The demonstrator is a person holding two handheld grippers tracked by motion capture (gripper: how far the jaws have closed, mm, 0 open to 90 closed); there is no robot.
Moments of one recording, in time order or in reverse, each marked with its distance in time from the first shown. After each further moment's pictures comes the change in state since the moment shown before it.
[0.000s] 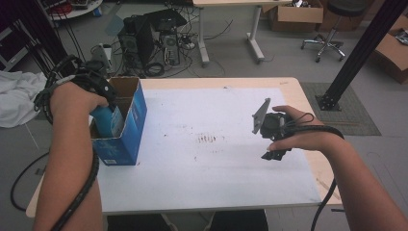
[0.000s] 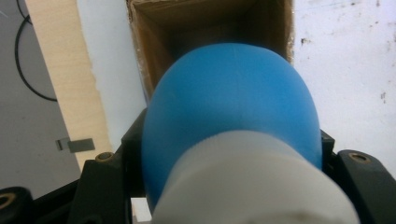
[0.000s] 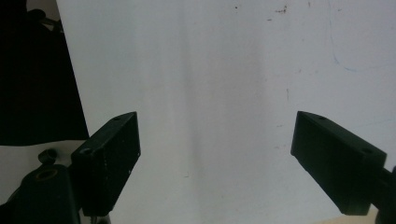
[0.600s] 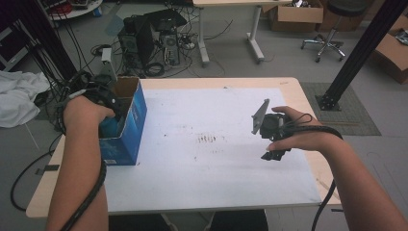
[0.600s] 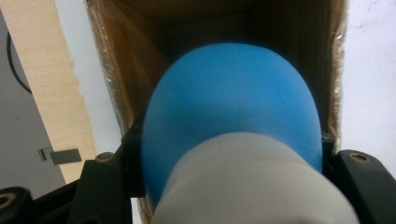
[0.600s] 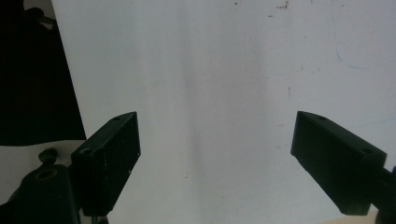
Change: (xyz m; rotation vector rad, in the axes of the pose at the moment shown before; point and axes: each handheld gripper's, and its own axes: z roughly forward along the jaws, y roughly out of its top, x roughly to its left) left arm -0.002 0.001 0.045 0.016 0.008 0.002; right arm -0.002 -0.001 0.005 0.008 0.003 0.002
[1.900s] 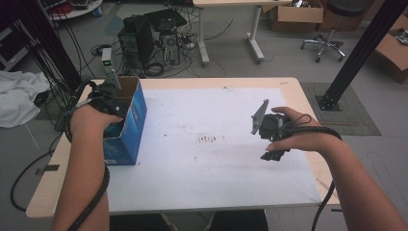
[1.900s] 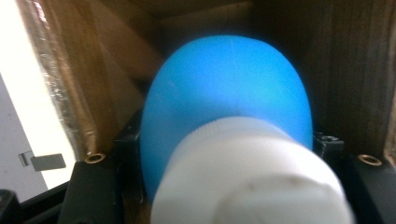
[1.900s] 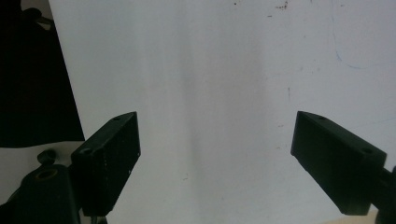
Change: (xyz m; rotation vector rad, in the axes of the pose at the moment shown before) left arm -0.001 -0.002 0.027 0.018 -0.004 -0.009; right arm 0.001 0.001 0.002 0.002 -0.005 0.004
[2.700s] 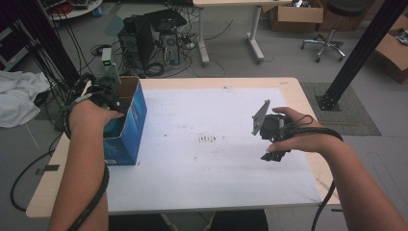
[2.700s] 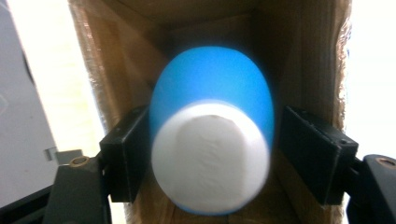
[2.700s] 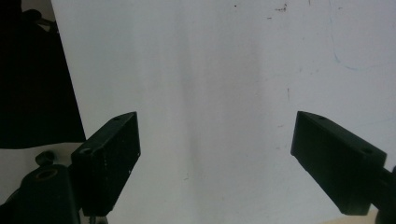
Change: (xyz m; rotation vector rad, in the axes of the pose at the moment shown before) left arm -0.010 -0.001 -0.024 -0.032 0.056 0.002; right arm 0.003 -0.001 -0.002 -0.011 -0.009 0.001
